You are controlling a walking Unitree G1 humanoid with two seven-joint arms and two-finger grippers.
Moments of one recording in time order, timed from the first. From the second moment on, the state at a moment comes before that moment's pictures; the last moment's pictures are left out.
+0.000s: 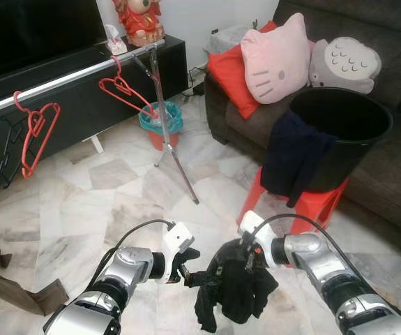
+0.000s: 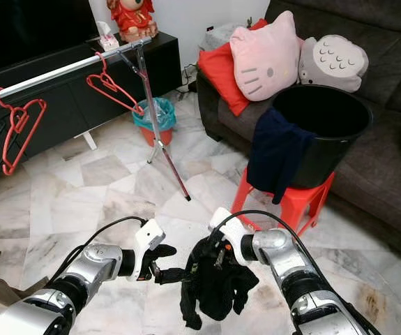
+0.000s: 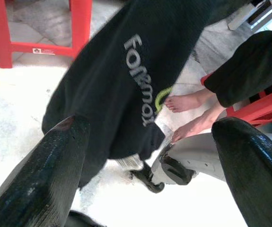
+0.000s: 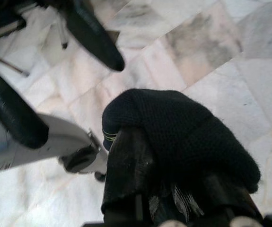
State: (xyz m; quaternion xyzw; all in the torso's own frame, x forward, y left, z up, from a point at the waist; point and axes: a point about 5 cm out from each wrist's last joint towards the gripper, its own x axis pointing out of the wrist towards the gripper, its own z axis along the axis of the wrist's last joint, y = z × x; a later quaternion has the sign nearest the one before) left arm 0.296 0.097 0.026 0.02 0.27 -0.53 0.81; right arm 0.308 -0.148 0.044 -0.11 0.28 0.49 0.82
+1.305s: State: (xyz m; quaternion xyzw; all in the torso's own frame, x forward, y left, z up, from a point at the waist) left arm 0.306 0.122 0.021 0.05 0.24 -0.37 0.90; right arm 0.315 -0.163 0.047 -0.05 0.18 0.34 0.92
